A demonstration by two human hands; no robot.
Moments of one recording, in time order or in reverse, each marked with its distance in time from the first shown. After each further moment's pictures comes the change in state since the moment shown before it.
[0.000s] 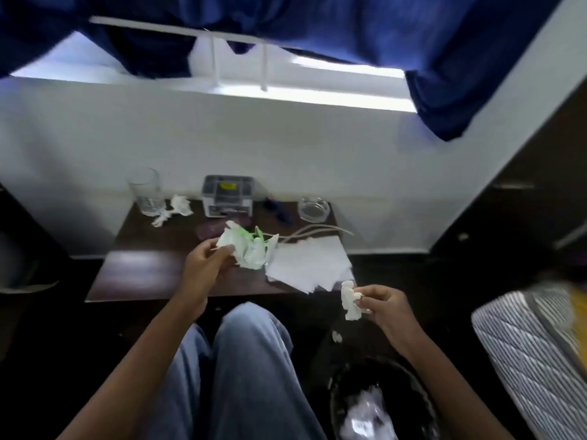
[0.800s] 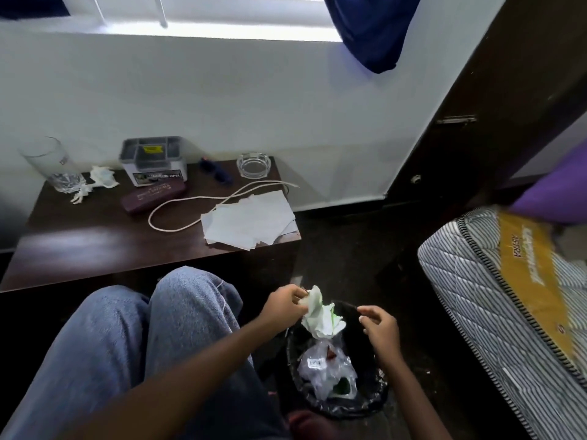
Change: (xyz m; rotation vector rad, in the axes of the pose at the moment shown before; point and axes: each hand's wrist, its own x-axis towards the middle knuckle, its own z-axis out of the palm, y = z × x) left_hand -0.086 -0.158 0.175 0.793 -0.597 -0.097; right_hand -0.039 0.155 -0.132 -0.365 0.429 0.077
